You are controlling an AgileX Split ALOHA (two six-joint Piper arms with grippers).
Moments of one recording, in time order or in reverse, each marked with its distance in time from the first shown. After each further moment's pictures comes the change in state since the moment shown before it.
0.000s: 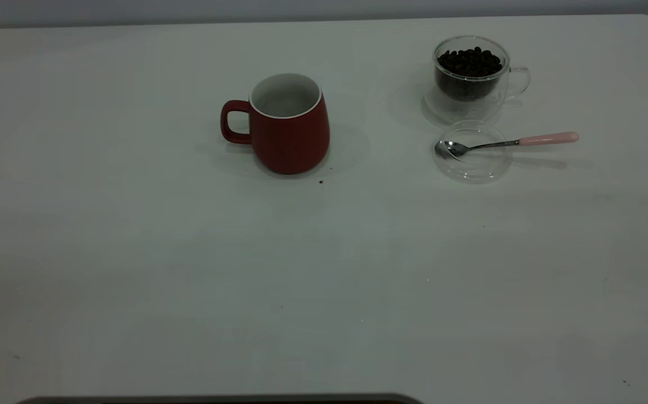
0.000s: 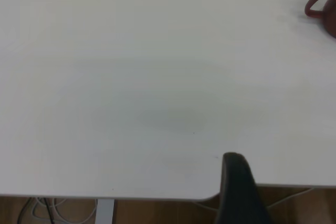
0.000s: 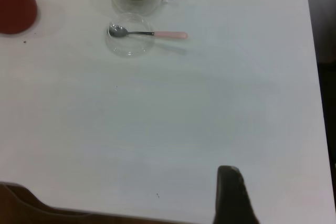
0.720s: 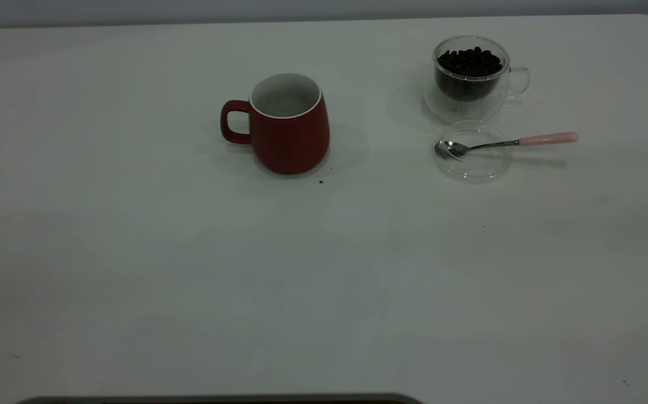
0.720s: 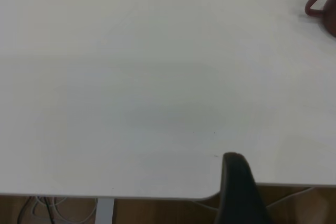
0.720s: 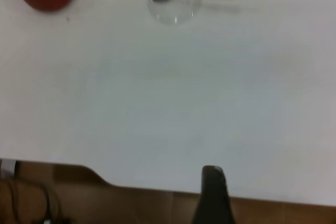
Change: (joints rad) left arm 0.000 0.000 0.000 0.000 0.002 -0.001; right arm 0.000 0.442 0.000 0.146 -0.197 0.046
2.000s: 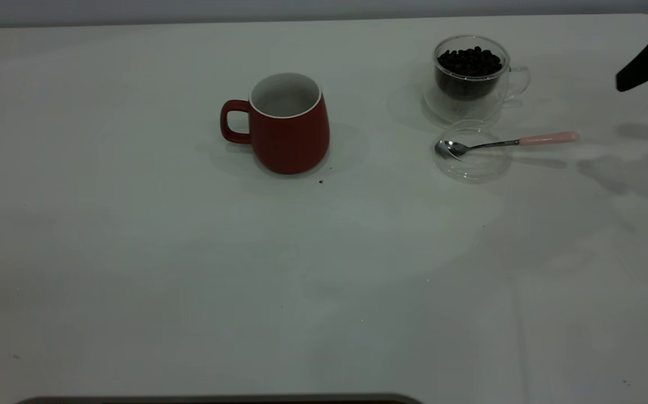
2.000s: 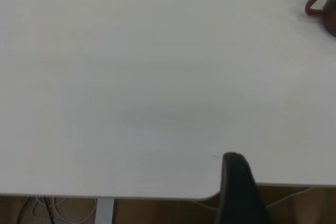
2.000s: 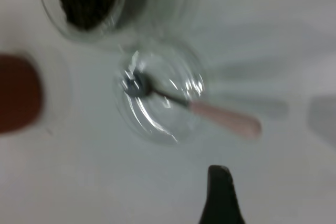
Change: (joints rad) left arm 0.000 0.000 0.000 0.000 0.000 0.000; right arm -0.374 1.744 -0.681 0.889 -0.249 -0.932
